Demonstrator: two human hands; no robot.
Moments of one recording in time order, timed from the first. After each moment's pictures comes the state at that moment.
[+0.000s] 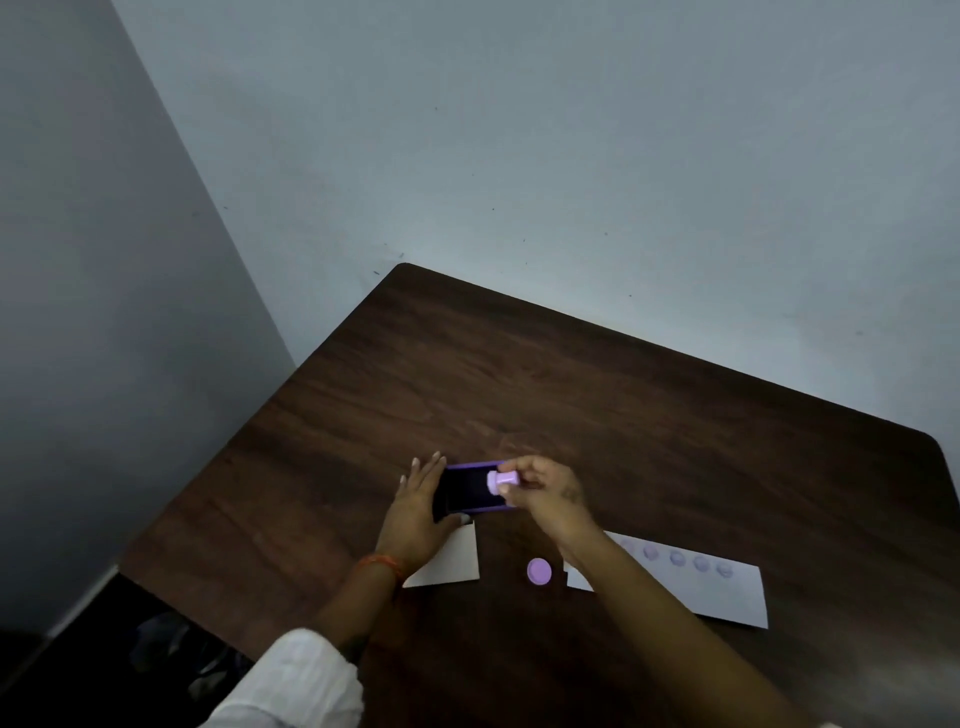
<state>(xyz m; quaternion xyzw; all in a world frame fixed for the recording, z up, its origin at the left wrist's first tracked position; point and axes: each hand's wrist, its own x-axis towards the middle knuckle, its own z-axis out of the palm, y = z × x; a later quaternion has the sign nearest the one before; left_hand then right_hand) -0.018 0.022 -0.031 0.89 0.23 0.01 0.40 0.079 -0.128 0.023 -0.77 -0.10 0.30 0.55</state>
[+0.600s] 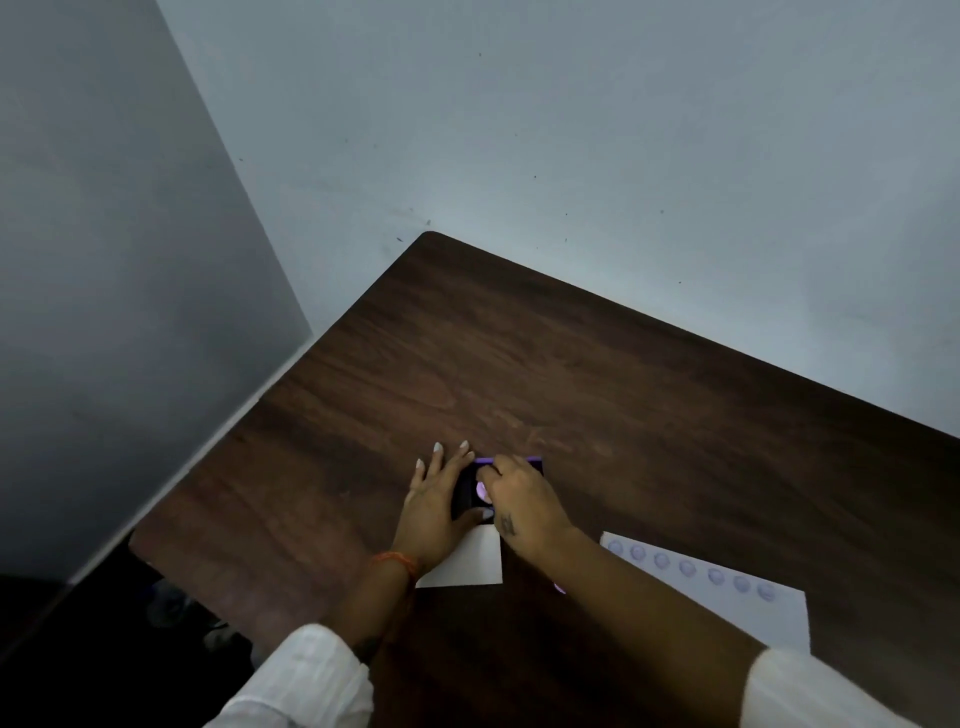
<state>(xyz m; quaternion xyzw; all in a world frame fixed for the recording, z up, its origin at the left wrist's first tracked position) -0.014 0.034 -0.055 0.89 0.20 0.03 0.40 0.073 -0.074 -0.003 -0.85 -0.50 0.15 0.07</state>
